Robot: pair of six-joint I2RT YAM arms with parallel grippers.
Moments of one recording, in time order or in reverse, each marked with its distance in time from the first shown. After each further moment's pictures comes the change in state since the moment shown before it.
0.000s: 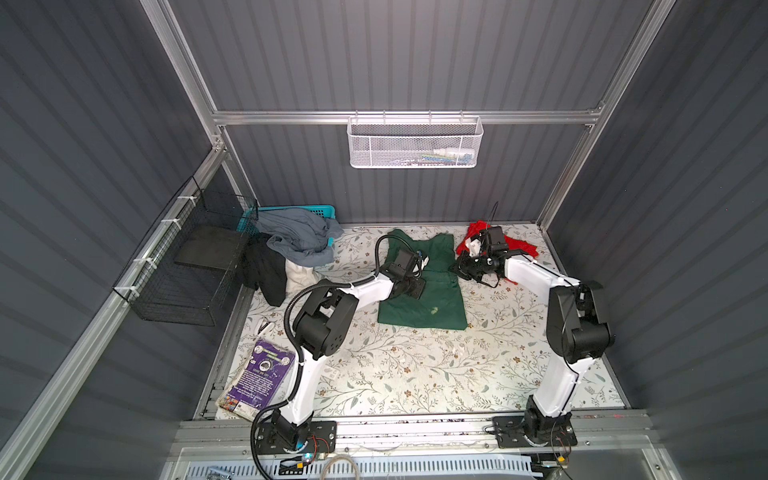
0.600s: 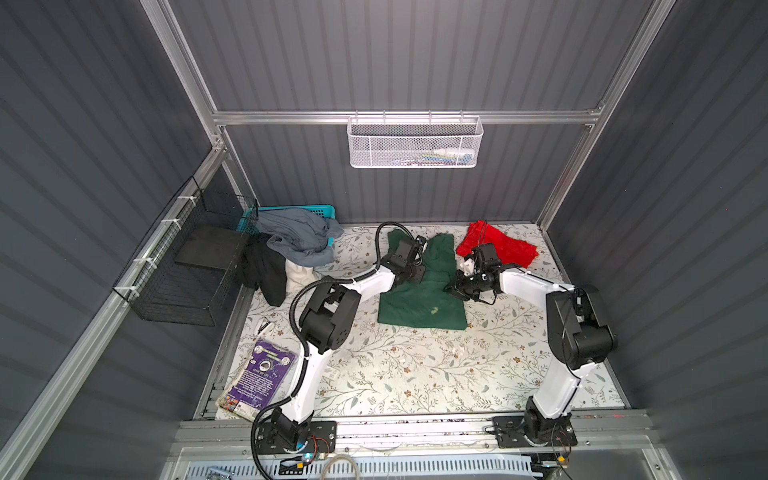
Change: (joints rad) left arm 0.042 0.077 0.148 0.042 -0.121 0.051; right arm 0.063 -0.009 -0.138 -0.016 0.018 -0.023
